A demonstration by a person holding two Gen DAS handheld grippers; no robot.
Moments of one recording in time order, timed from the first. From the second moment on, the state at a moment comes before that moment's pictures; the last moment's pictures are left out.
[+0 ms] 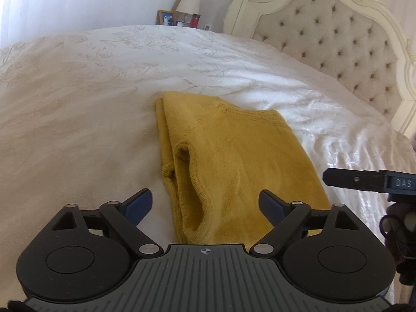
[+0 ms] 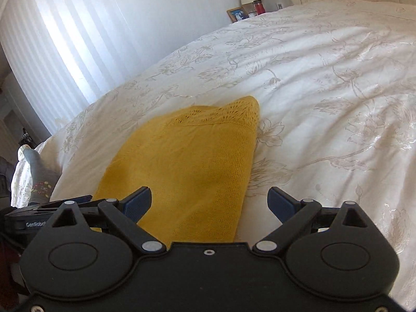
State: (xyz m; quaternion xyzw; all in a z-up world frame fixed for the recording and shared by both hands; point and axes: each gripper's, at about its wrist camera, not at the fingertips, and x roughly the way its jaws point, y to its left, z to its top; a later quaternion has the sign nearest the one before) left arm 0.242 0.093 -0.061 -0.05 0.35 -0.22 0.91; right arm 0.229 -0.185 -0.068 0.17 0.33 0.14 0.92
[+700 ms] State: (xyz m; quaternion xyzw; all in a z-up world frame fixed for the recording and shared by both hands) left arm 0.245 0.078 -0.065 -0.06 0.36 -0.24 0.90; right arm 0.204 -0.194 -0.075 0.21 0.34 0.15 0.91
